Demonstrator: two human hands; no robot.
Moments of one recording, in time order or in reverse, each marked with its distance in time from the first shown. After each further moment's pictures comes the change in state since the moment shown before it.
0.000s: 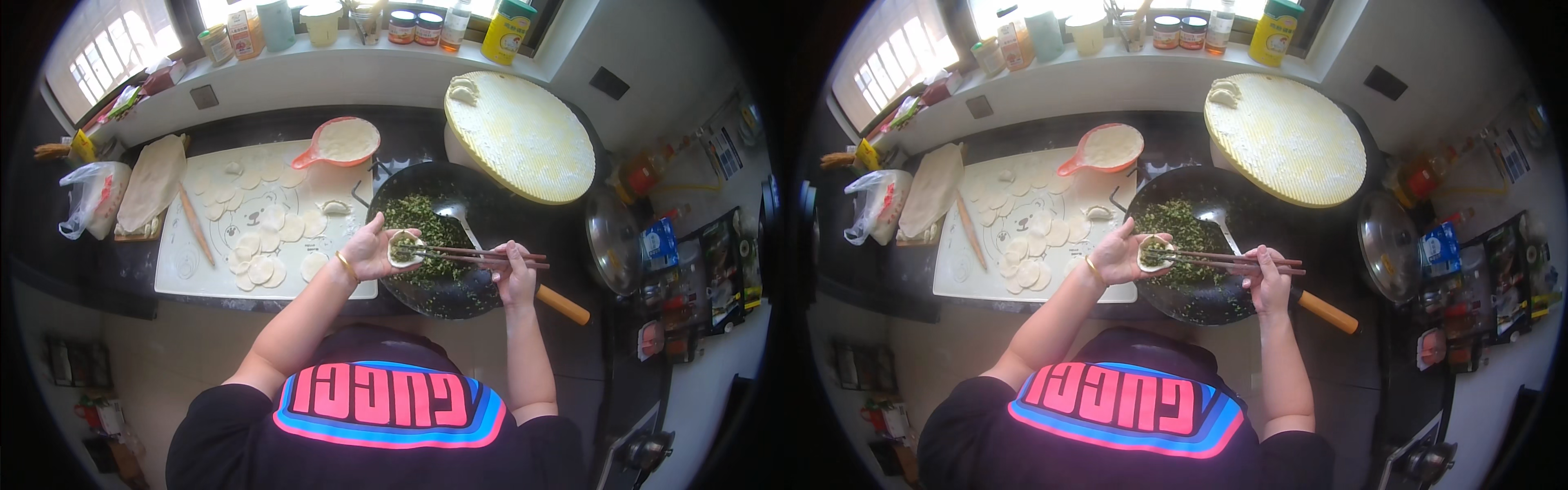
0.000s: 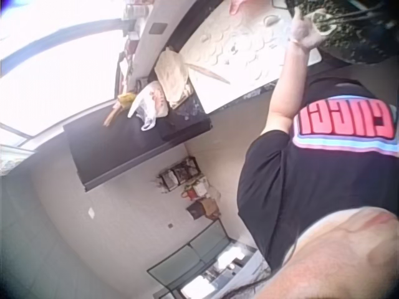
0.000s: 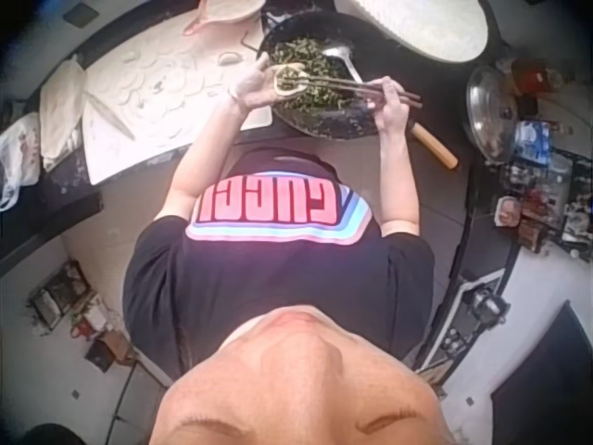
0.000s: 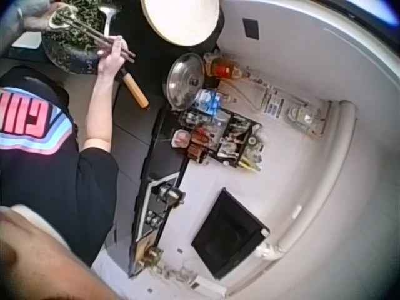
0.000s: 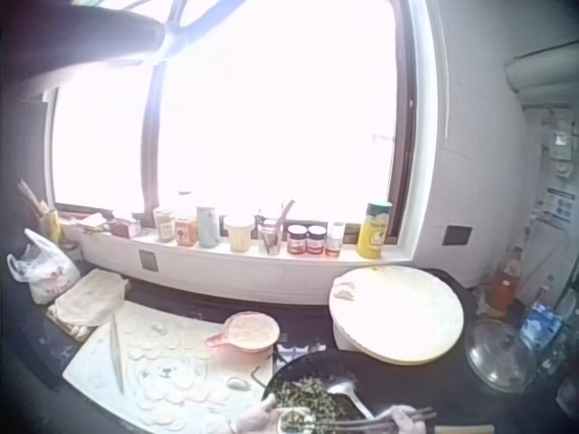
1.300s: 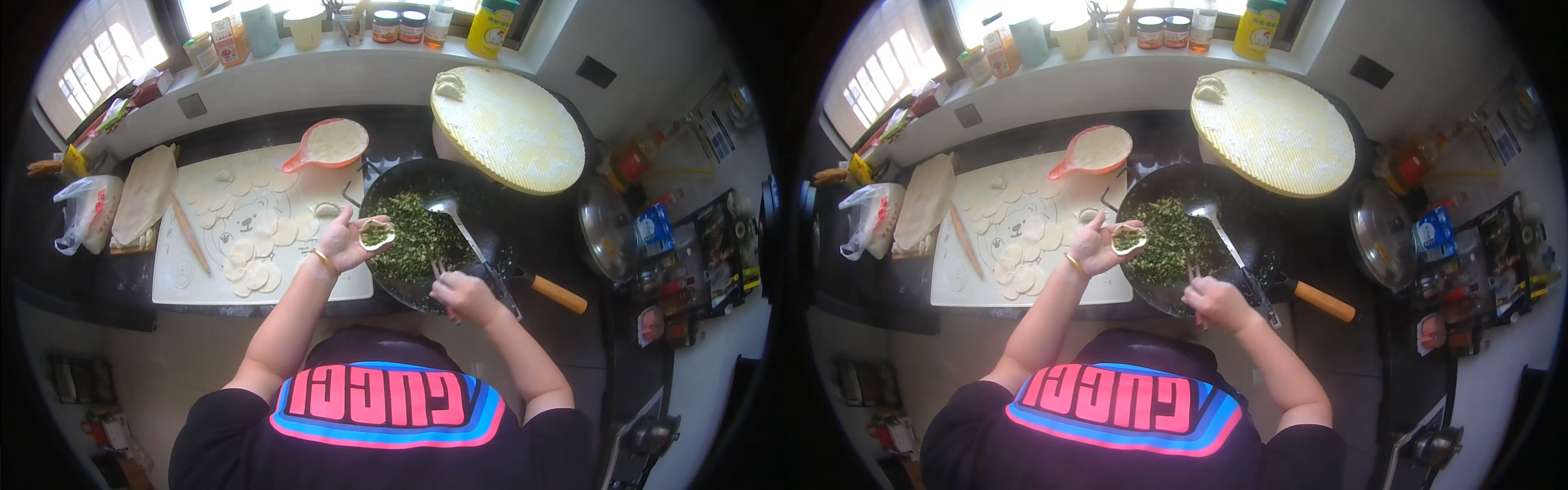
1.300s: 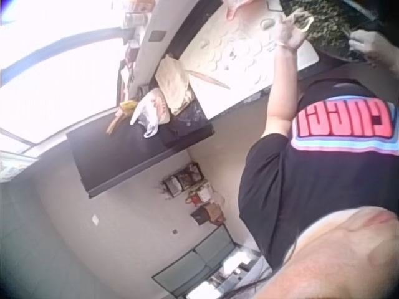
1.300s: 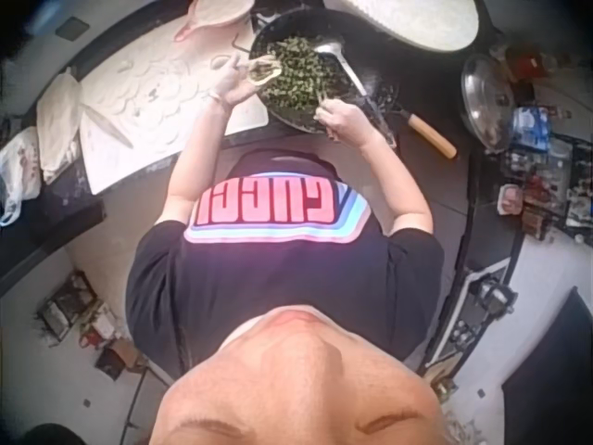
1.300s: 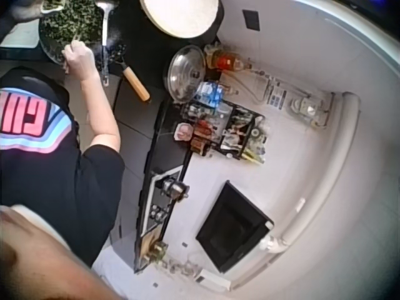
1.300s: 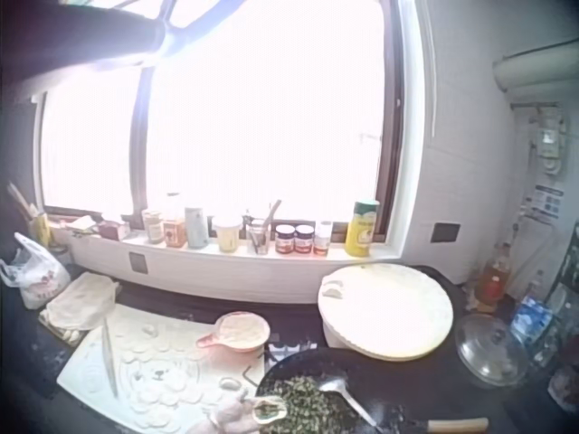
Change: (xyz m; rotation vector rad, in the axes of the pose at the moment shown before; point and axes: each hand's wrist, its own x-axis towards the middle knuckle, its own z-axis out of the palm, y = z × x) left_hand -0.013 0.020 -0.015 -0.006 0.108 0.192; right_hand -0.027 0.028 0.027 -1.544 -0.751 -0.824
